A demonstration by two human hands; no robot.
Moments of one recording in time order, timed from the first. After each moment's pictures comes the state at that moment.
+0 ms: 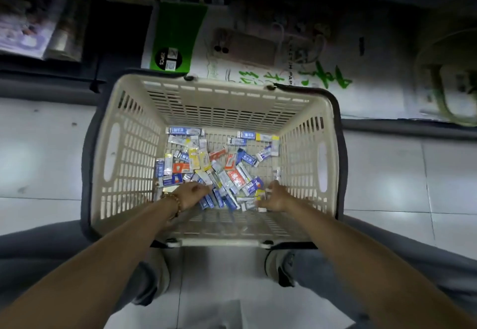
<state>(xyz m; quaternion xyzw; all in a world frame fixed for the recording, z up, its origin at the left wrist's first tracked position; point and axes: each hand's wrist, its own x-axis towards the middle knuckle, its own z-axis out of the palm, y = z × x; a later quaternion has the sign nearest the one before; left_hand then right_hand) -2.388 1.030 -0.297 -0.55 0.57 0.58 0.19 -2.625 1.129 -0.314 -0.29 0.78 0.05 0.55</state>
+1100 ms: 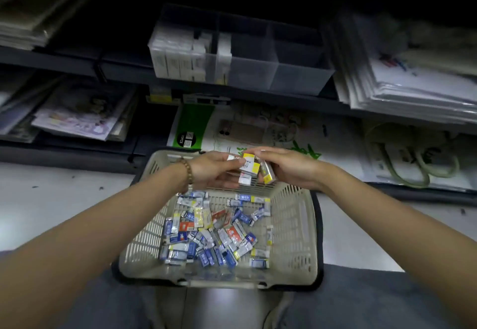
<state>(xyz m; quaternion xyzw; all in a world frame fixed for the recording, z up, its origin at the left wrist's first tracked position) -2.447 0.944 -0.055 -0.39 0.46 0.80 -0.05 -2.628 1.011 -0.026 -0.36 0.59 -0.29 0.67</state>
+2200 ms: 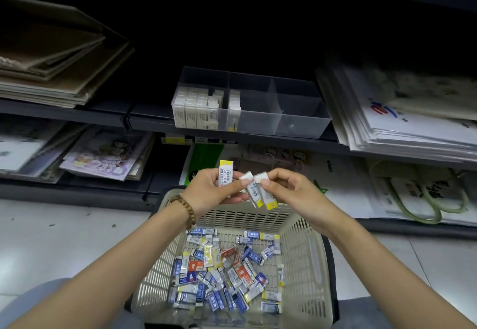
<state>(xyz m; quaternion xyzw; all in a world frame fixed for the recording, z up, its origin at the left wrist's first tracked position) -2.423 0.952 0.008 -0.39 0.48 0.75 -0.23 -2.596 1.031 0.027 -0.47 0.62 -0.39 0.50</state>
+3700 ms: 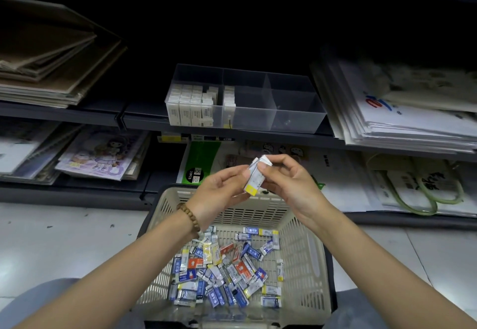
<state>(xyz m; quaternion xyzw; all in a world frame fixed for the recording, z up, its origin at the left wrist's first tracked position) -2.435 0.970 0.000 -0.35 0.46 0.77 -0.27 -2.587 1.022 0.019 -0.31 0.58 -0.56 0.51</state>
